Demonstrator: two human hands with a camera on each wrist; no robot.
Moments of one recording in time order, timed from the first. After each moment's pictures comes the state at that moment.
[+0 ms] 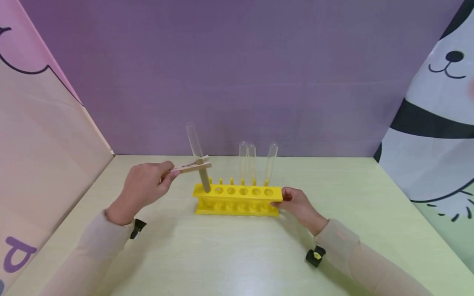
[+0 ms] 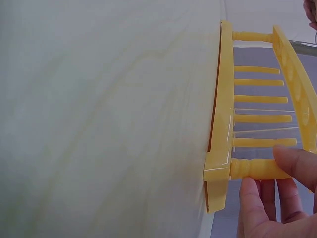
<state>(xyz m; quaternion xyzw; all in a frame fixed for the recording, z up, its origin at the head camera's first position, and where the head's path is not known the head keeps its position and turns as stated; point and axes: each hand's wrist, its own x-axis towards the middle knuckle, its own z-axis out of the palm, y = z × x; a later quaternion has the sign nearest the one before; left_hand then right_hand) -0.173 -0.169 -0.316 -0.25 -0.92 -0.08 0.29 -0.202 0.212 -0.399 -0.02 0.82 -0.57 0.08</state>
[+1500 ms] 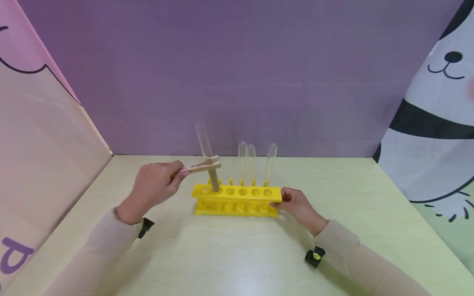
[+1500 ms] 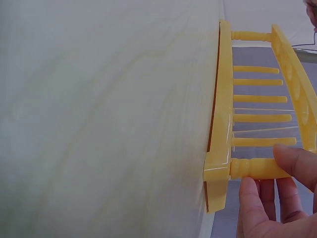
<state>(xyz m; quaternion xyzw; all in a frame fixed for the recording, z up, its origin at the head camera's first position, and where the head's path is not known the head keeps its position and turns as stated) -0.182 -0.151 -0.321 -0.28 -0.89 -0.10 0.33 -0.204 0.214 -0.401 -0.03 0.82 -0.57 0.08</state>
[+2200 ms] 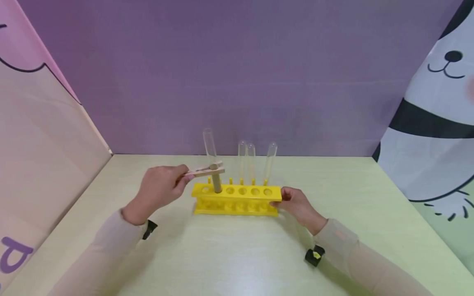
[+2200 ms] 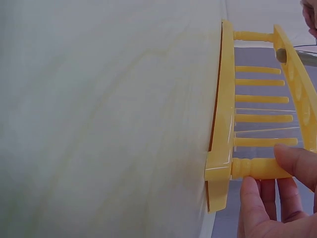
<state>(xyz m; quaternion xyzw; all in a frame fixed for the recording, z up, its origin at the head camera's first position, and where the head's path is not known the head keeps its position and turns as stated) -0.182 -0.144 -0.331 -0.28 -0.91 -0.09 0.28 -0.202 0.213 -0.399 -0.03 0.83 -0.56 0.08</state>
